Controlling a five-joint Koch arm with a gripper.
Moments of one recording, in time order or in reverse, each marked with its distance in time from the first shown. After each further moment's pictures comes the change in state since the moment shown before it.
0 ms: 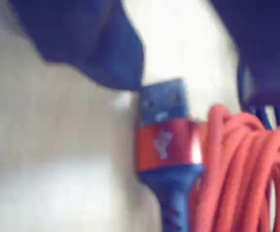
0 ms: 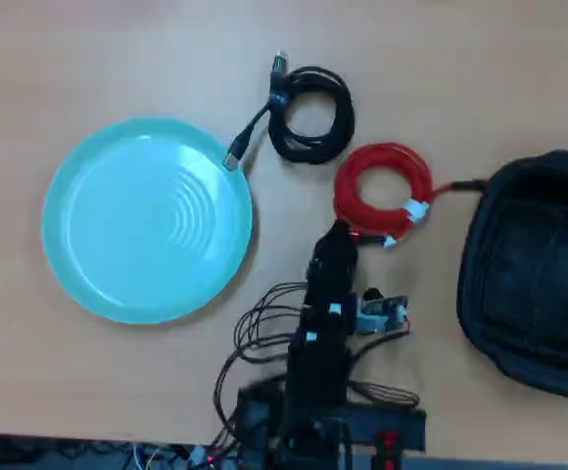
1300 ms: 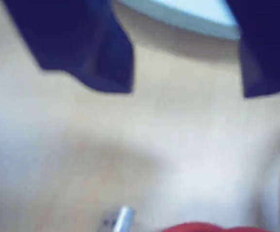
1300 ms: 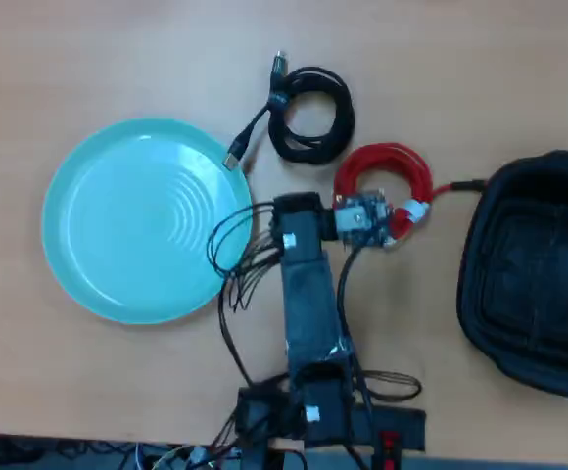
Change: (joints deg) arm -17.8 -19.6 -69.3 76.9 -6.6
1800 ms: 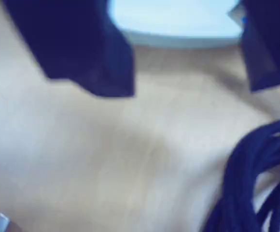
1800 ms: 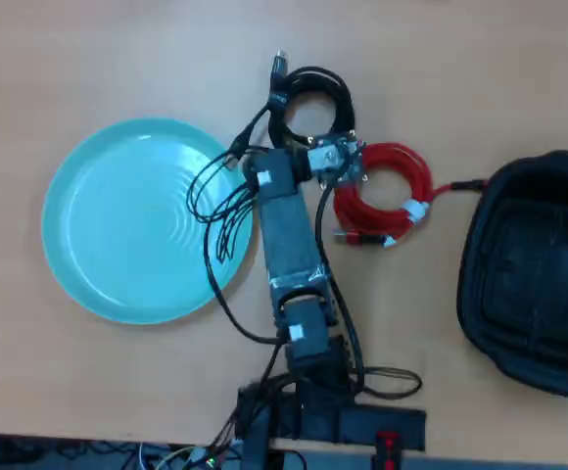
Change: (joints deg) arm -4.0 -22.9 -23.5 4.1 -5.5
